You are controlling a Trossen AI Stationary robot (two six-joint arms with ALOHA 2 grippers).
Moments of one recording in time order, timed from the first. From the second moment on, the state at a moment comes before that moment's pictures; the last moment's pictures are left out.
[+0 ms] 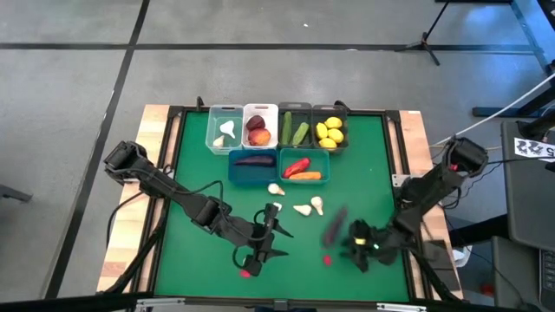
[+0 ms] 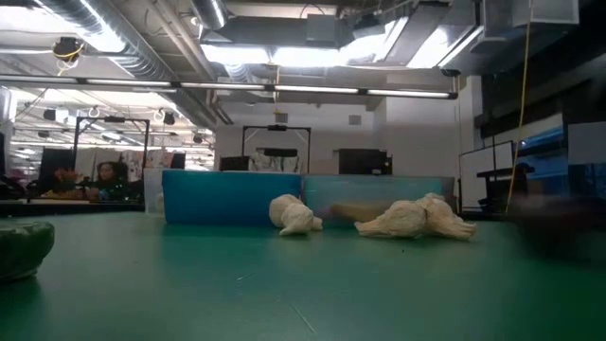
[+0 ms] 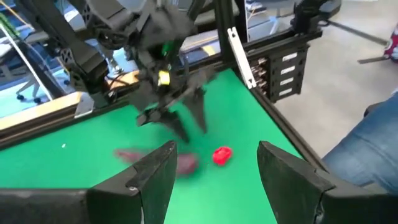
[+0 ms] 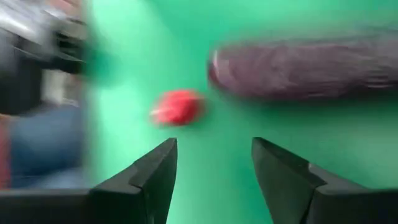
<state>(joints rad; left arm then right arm) -0.49 1.68 1.26 0.01 -0.31 0.11 0.91 1.43 0.45 0.15 0.44 1.24</state>
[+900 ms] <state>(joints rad) -0.30 1.99 1.28 0.17 -0.71 -0.19 0.56 1.12 0.60 -0.10 0.31 0.73</state>
